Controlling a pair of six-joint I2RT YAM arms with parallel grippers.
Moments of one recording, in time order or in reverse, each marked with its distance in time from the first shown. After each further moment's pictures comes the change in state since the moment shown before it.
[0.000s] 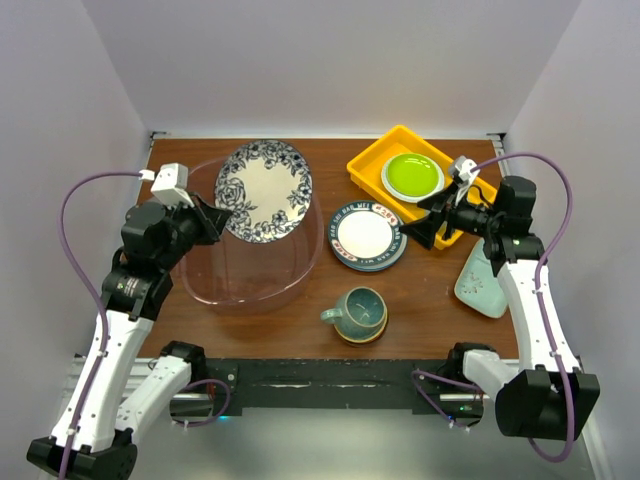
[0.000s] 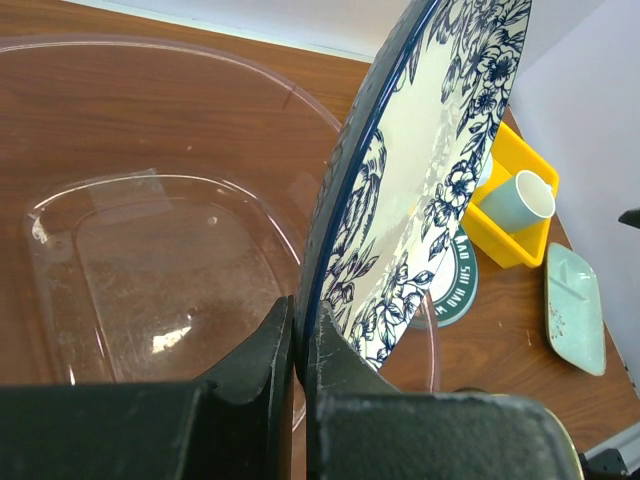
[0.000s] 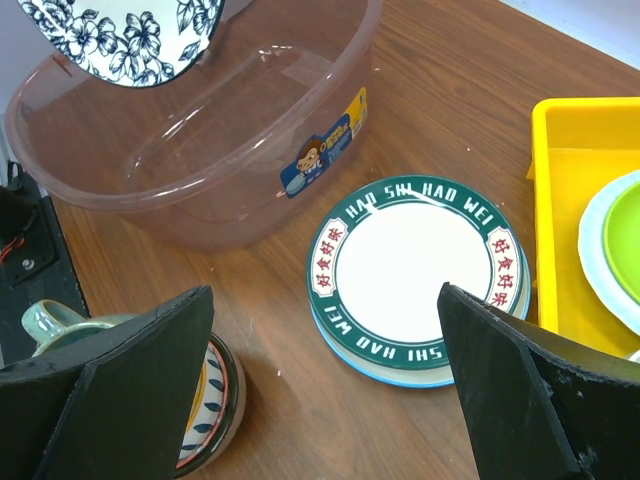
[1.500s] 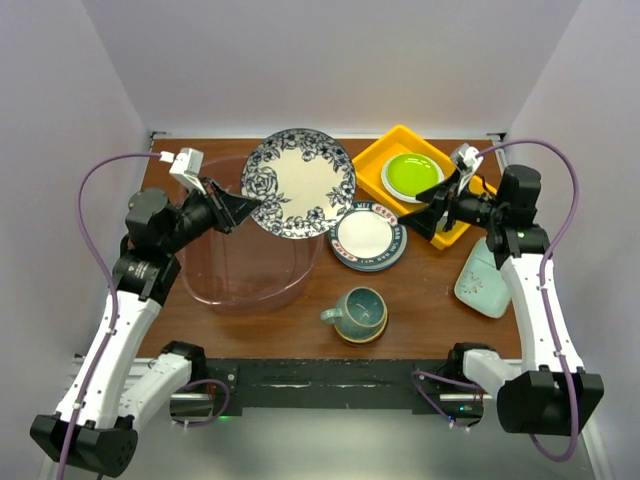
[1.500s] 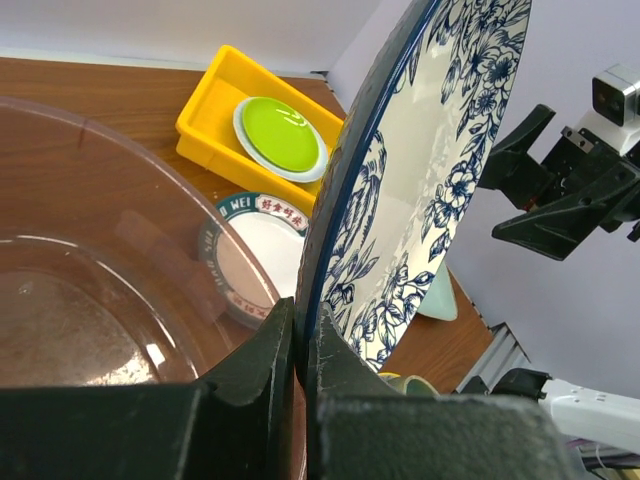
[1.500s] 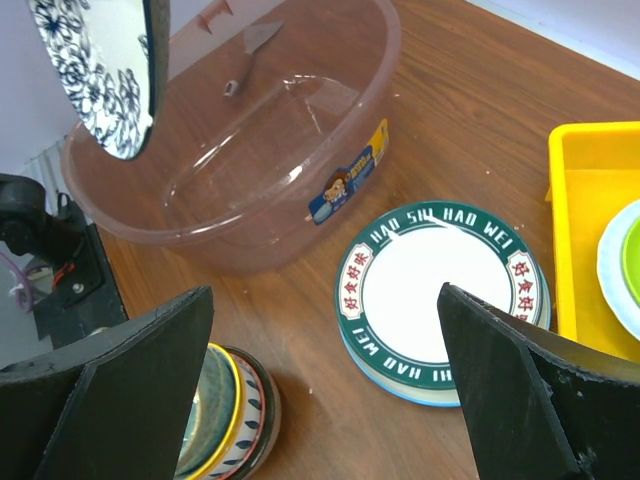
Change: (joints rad) left arm -0.001 0.107 0.000 0.277 0.366 -0.134; right arm 0.023 0.027 0.119 -0.050 -0.002 0.102
